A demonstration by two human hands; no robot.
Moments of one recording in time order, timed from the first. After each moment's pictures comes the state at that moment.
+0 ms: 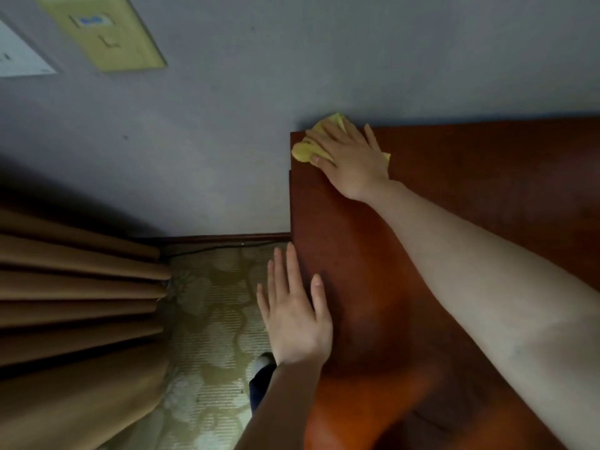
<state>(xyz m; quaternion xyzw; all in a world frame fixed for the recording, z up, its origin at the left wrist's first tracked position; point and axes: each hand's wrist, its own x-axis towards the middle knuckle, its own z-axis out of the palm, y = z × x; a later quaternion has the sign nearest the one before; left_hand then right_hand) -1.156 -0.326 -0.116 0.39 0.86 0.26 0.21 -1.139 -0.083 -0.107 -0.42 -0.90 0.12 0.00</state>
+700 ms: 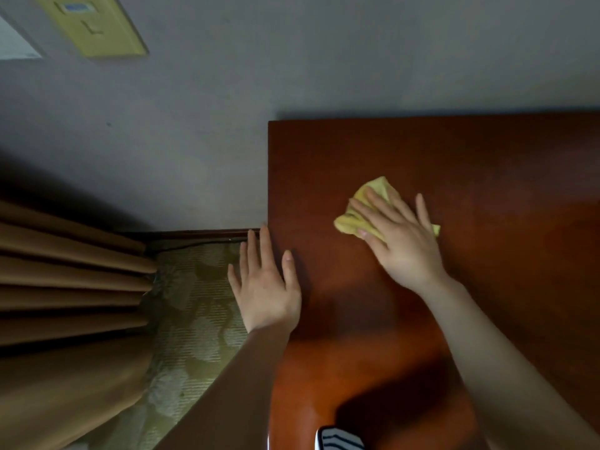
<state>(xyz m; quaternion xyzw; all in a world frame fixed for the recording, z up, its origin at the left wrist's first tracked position) -1.158 -0.325 -0.118 0.39 0.88 0.20 0.19 -0.994 -0.192 -0.102 -0.43 -0.89 0.11 0.04</state>
